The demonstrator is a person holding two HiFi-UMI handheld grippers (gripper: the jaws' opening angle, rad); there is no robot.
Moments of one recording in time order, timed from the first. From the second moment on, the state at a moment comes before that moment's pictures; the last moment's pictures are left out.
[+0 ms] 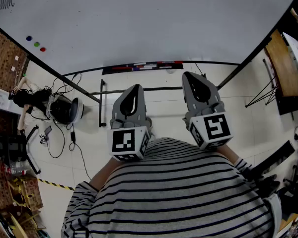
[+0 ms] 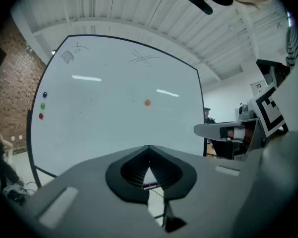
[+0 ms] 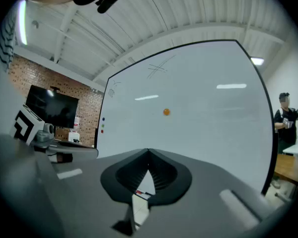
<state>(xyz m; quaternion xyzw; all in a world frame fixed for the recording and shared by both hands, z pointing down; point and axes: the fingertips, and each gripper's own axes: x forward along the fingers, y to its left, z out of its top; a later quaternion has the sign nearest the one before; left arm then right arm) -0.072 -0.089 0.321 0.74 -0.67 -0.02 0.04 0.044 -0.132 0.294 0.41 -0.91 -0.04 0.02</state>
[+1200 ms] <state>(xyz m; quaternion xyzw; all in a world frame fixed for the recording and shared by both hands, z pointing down) -0.235 -0.261 0.241 0.72 -0.68 -0.10 -0.05 -0.062 -0.335 0.172 0.54 -0.80 -0.25 -0.02</state>
